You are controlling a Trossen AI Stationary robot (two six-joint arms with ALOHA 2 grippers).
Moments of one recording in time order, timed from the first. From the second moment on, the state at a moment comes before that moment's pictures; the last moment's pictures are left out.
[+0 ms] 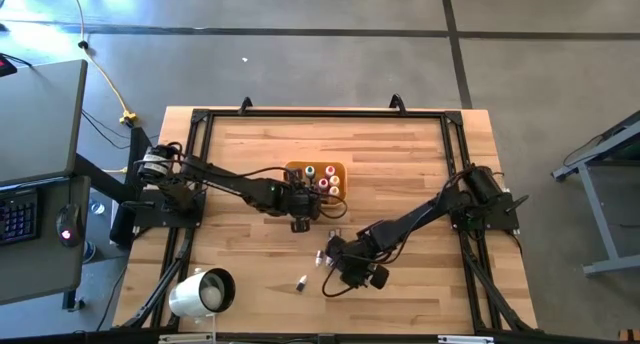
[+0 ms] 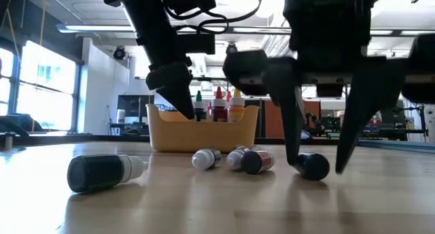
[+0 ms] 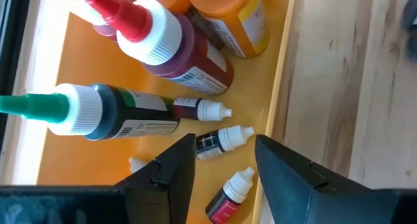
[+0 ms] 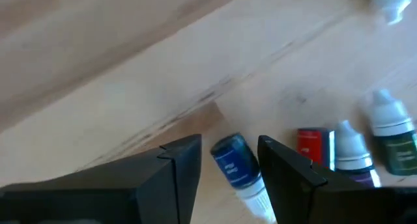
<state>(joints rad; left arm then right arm) -0.14 1.74 1.17 -0.54 -0.48 -0.12 0.39 1.97 1.23 -0.38 -0.17 -0.58</state>
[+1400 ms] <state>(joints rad) -0.15 1.71 1.76 -1.57 -0.81 -0.51 0.12 1.87 1.23 0.02 0.15 -0.63</state>
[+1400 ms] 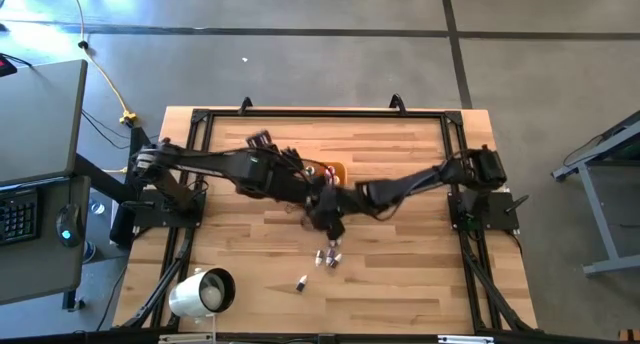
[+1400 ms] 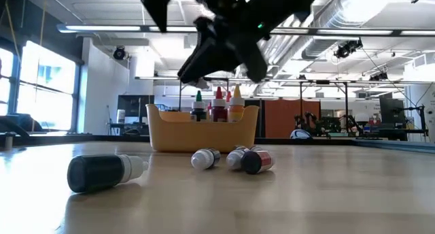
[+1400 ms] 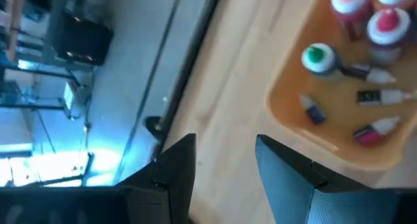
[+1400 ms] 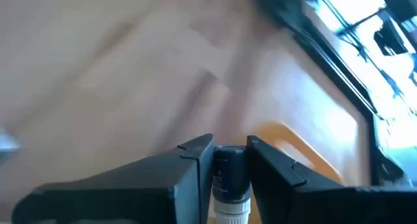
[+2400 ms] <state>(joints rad) -0.25 1.64 1.66 -1.57 -0.72 -0.63 0.21 1.87 1.23 -0.34 -0.06 -0.41</state>
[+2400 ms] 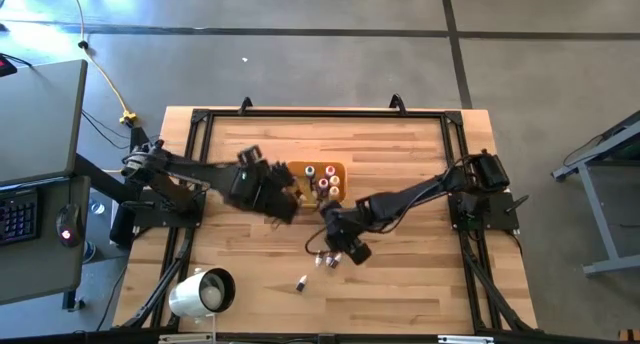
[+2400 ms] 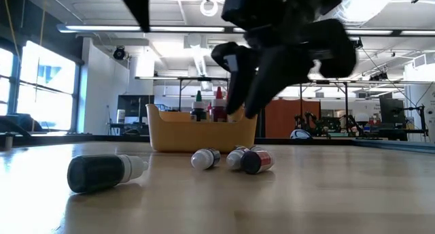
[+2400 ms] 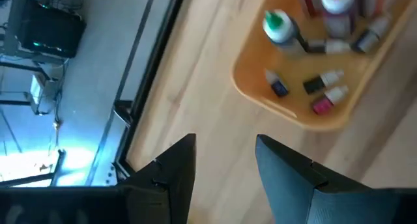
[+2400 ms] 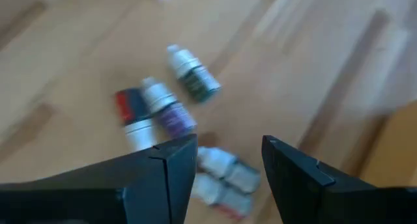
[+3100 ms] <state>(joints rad) -0.59 1.71 1.27 -0.47 -0.35 -1.17 0.34 1.87 1.23 -0.36 -0.12 -0.28</state>
